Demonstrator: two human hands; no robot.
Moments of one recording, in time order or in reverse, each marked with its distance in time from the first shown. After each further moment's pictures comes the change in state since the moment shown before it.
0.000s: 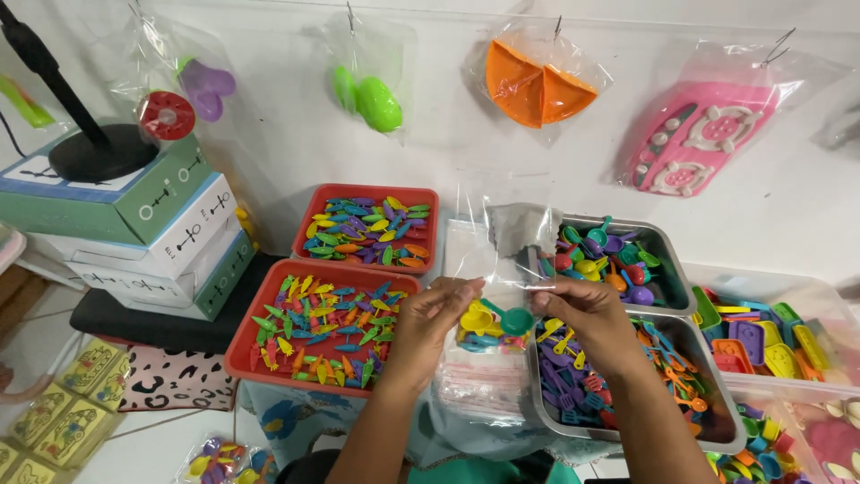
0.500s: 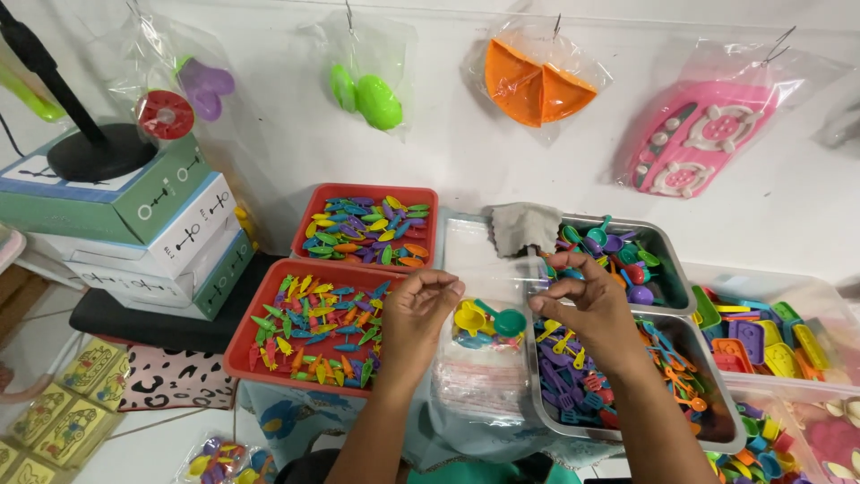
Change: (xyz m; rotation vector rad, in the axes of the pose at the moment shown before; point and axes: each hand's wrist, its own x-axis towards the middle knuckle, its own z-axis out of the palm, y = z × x) left_hand 0.001 0.006 -0.003 0.196 0.172 0.135; right_hand -0.002 -0.026 0.010 -0.128 0.077 0.035
